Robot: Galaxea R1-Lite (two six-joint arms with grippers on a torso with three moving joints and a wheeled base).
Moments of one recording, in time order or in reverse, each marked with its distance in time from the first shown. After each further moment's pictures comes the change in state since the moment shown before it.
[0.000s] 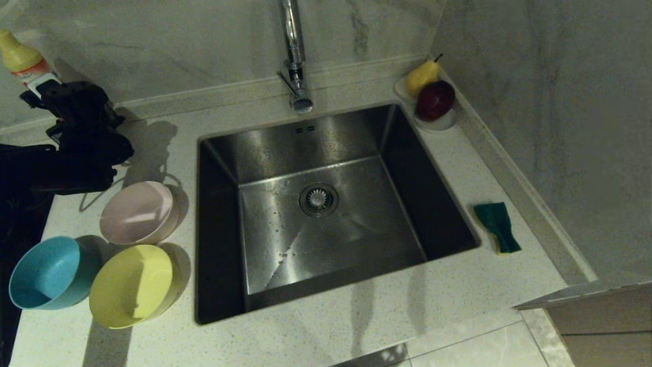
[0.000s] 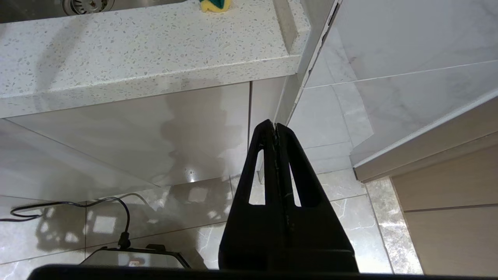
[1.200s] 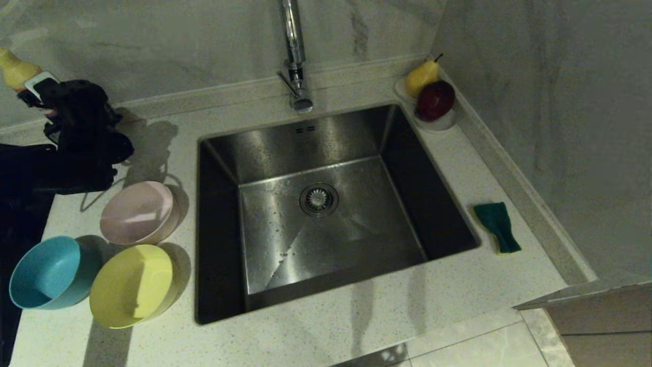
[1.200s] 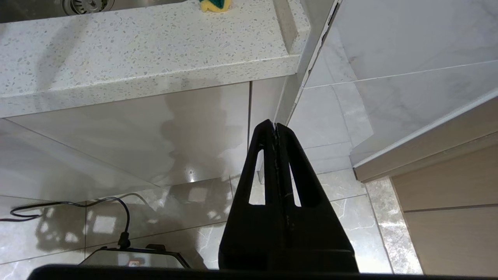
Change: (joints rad) left arm -0.003 -0.012 0.001 -0.017 0.026 0.002; right arm 0.000 0.000 0.000 0.000 0.000 0.000
